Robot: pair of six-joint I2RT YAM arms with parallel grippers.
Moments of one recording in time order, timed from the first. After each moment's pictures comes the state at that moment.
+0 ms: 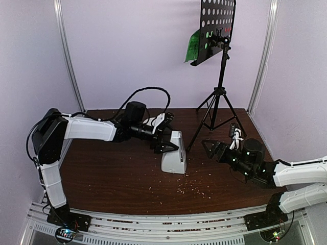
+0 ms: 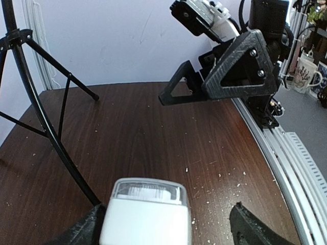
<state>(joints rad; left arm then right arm) -0.74 1.92 1.28 0.21 0.87 0.32 0.80 1.09 0.35 0.57 0.24 0.68</state>
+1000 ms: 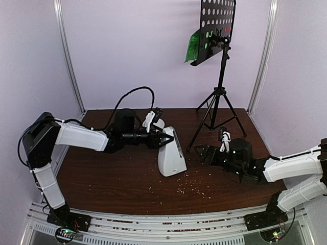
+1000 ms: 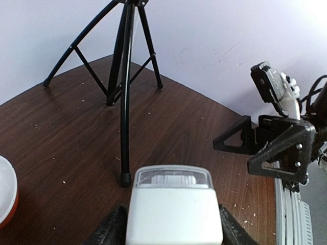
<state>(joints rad) -0.75 1.81 1.05 0.49 0.53 -0.18 0.83 1.26 0.42 0.50 0.22 0.72</state>
